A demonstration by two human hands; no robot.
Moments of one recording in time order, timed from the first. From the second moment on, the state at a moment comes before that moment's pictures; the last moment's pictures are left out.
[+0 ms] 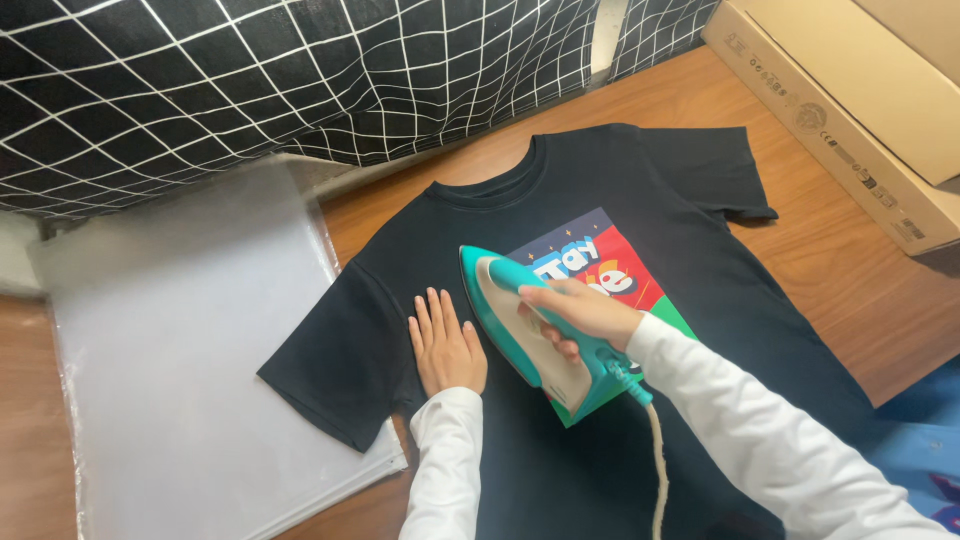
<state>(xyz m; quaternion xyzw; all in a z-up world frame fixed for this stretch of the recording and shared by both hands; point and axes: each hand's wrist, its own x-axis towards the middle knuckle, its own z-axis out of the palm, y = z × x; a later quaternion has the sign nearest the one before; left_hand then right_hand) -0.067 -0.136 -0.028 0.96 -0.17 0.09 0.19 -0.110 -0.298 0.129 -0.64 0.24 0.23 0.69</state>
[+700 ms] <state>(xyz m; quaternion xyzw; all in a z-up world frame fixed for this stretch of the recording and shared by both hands) -0.068 -0.139 -0.021 0.98 -0.17 0.05 0.10 -0.095 -0.376 0.139 -0.60 0.36 0.09 0.71</state>
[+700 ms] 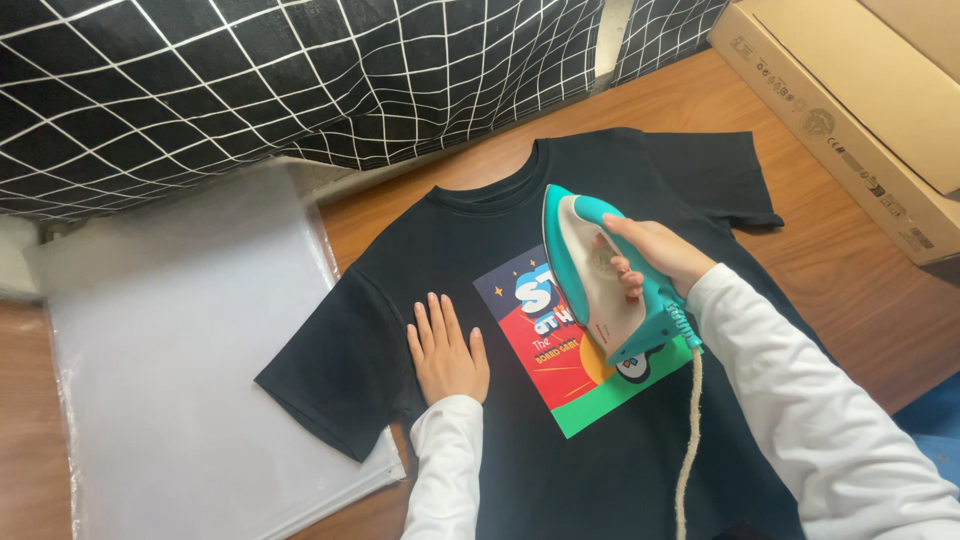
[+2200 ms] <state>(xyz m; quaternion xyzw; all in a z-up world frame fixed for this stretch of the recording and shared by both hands) -0.066 -0.142 -0.044 0.98 -0.20 0.05 0.05 -0.166 -0.469 0.121 -0.58 0.37 0.08 0.72</state>
